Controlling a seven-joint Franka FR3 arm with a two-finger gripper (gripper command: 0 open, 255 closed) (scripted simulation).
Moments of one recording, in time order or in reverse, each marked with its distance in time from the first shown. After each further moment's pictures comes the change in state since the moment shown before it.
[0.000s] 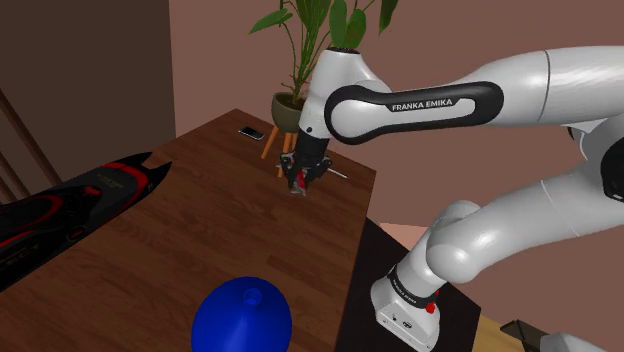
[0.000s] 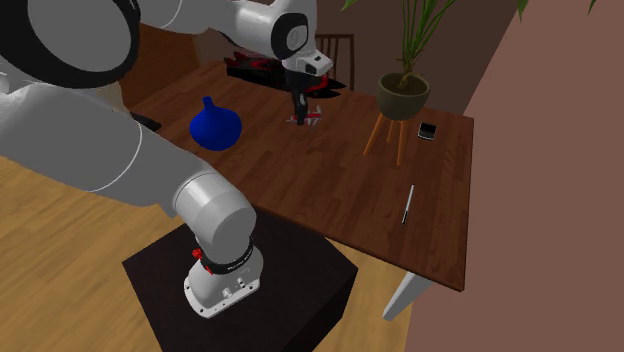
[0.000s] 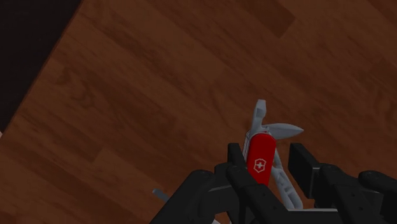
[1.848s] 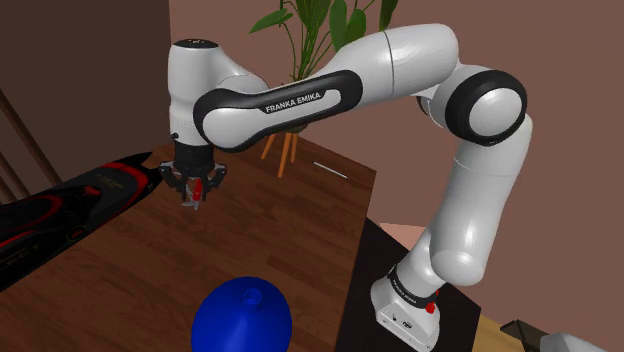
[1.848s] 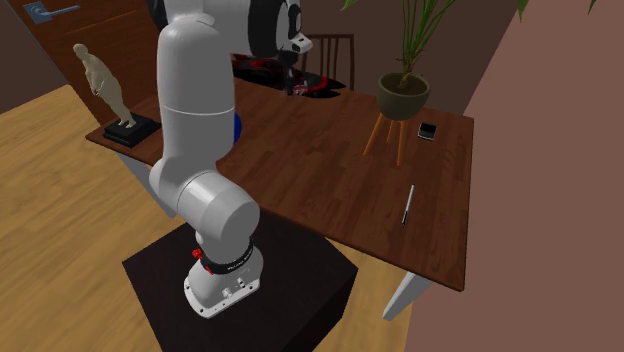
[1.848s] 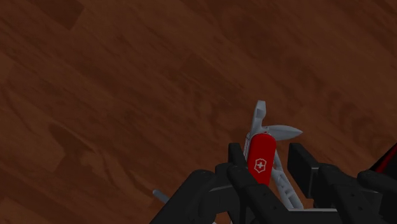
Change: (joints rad) arm 0.131 0.758 0.181 0.703 -0.282 0.022 0.456
